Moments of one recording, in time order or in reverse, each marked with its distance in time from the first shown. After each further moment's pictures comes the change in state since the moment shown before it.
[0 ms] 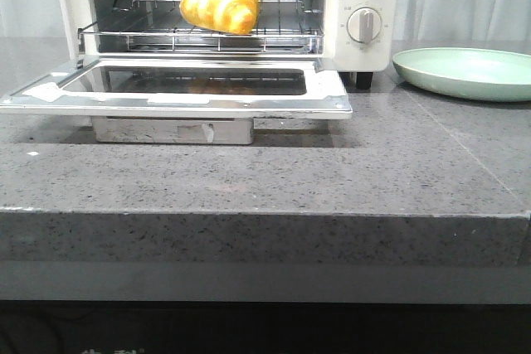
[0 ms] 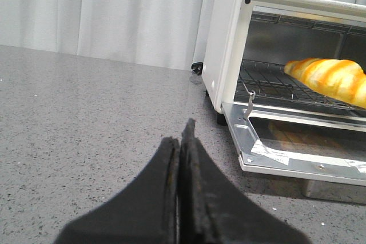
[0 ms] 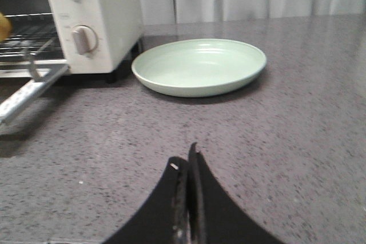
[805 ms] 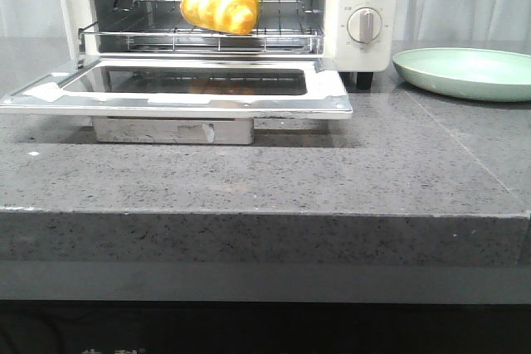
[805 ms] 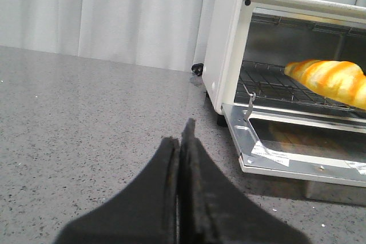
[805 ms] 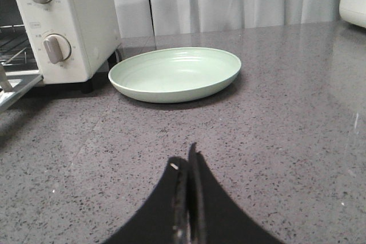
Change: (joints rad) left arm 0.000 0.000 0.000 0.000 -0.005 0.000; right arm -0.058 -0.033 0.064 0.008 -0.081 -0.026
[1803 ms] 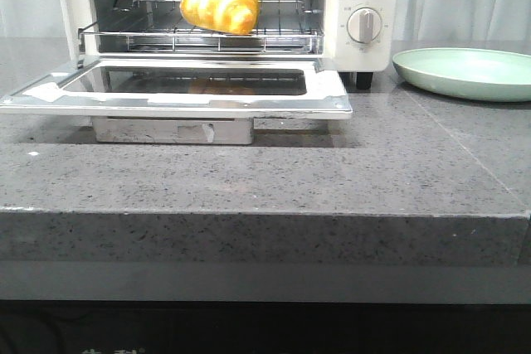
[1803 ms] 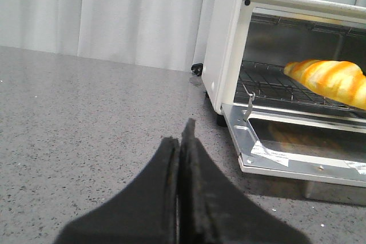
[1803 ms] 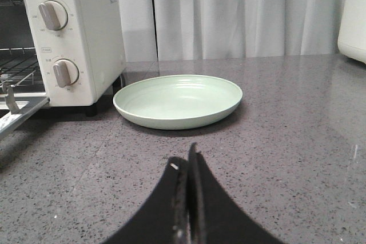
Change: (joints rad) left arm 0.000 0.000 0.000 0.000 0.000 0.000; right arm 0.000 0.000 0.000 0.074 -0.080 -0.088
